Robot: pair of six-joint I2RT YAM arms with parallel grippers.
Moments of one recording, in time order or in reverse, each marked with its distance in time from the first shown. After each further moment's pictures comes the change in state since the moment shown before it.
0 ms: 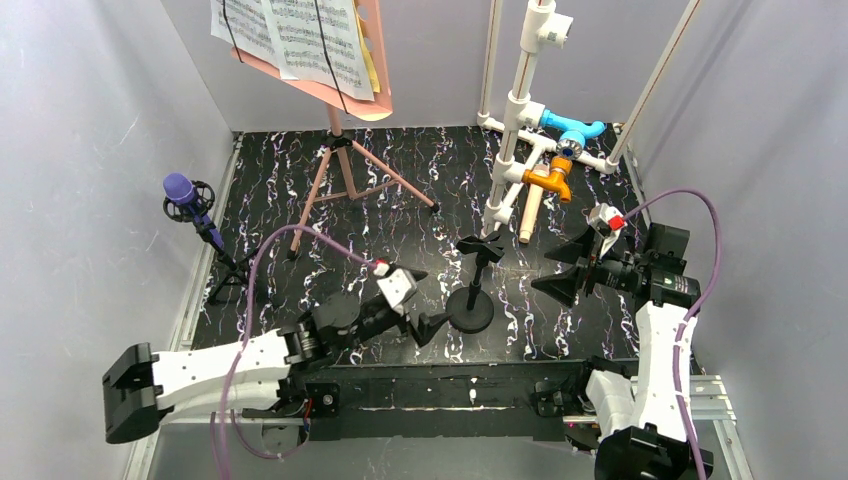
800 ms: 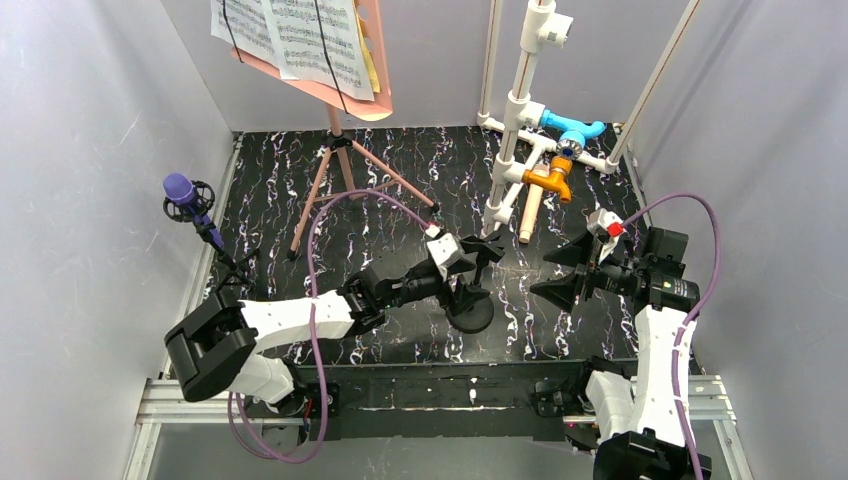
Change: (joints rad) left arm 0.201 0.562 0.231 0.267 0.397 -0.133; right arm 0.000 -0.027 -0.011 -0.048 -0.015 -0.076
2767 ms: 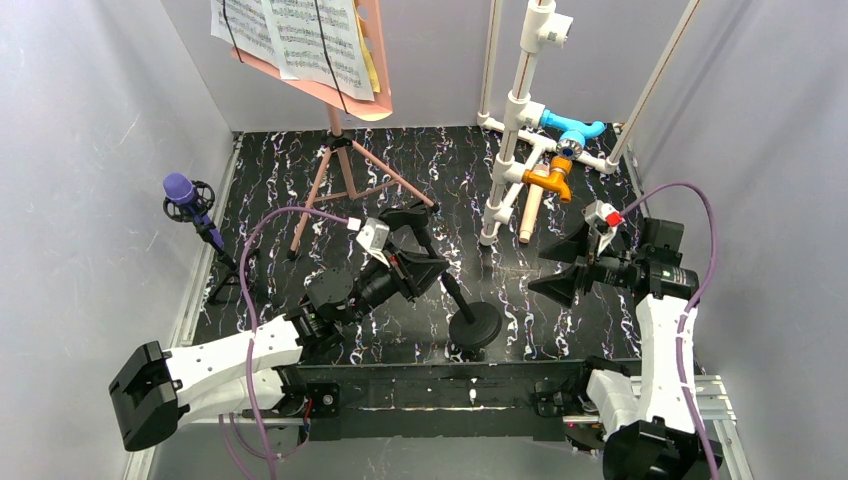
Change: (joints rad) left arm 0.007 -0.392 -0.143 -0.036 -0.284 -0.425; right arm 0.028 0.050 0.022 0.006 -0.022 0.033
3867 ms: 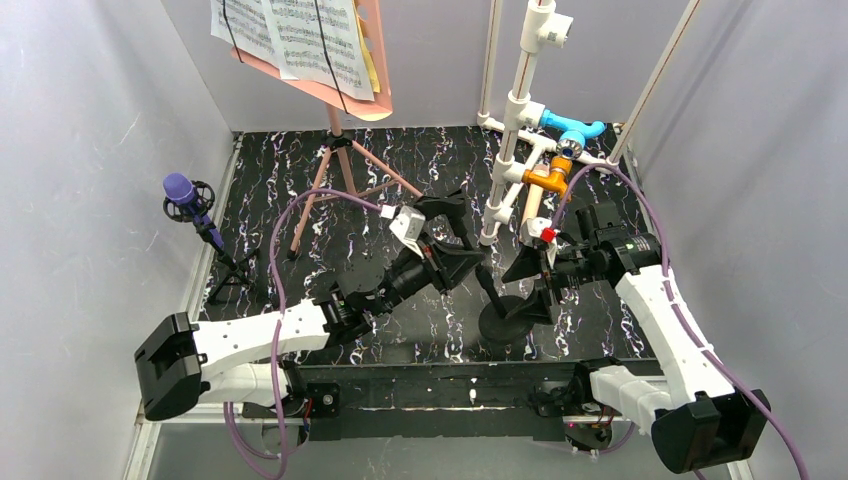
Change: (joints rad) left arm -0.092 0.190 0.195 0.043 -0.049 0.020; right arm 0.487 0.185 0.164 -0.249 0.206 -0.272
